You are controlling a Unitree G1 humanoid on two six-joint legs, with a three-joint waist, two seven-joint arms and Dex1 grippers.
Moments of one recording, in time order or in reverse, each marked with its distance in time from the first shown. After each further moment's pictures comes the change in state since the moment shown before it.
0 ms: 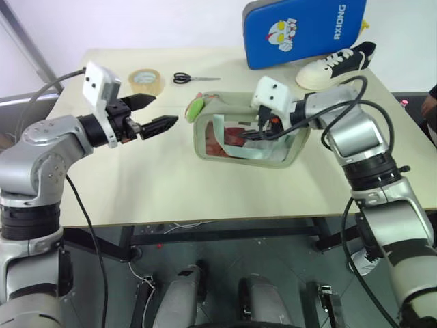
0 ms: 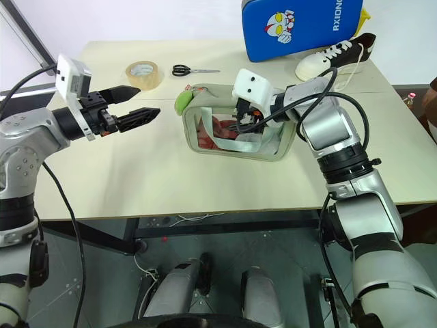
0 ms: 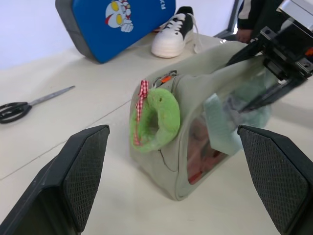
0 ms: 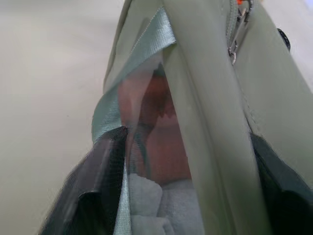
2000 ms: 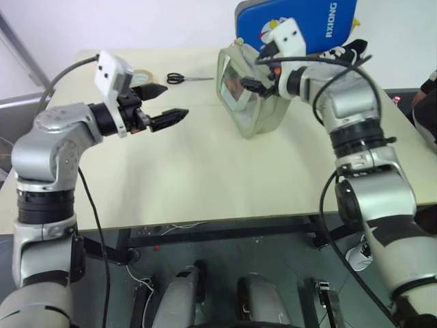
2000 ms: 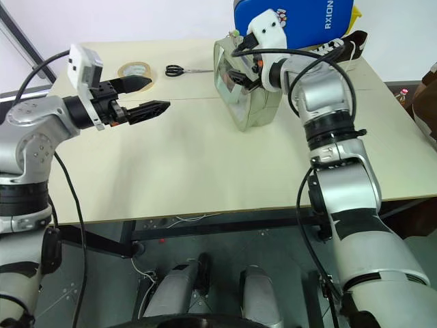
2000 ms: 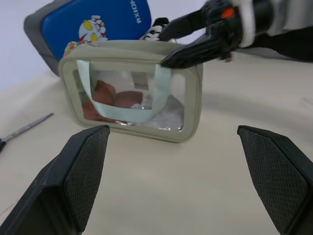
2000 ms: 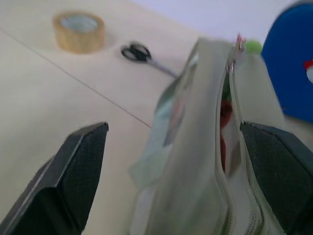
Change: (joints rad) left arm -0.100 -0.082 -0.055 0.069 0.127 -0.071 -0.083; right arm -0.277 0.187 -0.135 0.585 0.112 -0.014 -0.511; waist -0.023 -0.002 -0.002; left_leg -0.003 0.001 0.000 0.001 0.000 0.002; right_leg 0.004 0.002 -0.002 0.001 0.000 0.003
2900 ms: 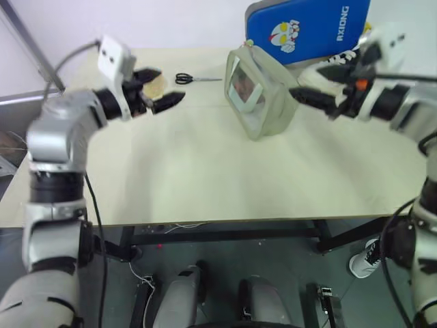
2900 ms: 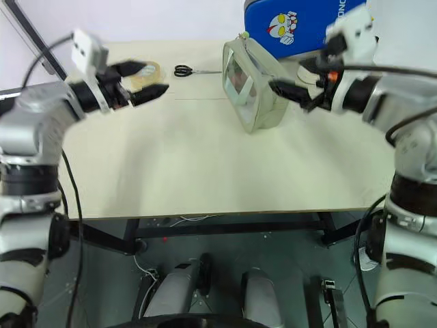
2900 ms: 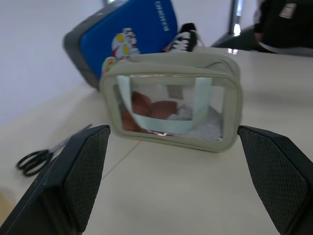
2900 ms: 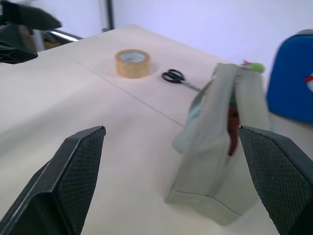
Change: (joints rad) left arm -0.224 0.000 -0.079 0.322 0.135 -0.162 -0.114; right arm 0.401 -0.370 -0.336 -1.007 0.450 0.669 0.107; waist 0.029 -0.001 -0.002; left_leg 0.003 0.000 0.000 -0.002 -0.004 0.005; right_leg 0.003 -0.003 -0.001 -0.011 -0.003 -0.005
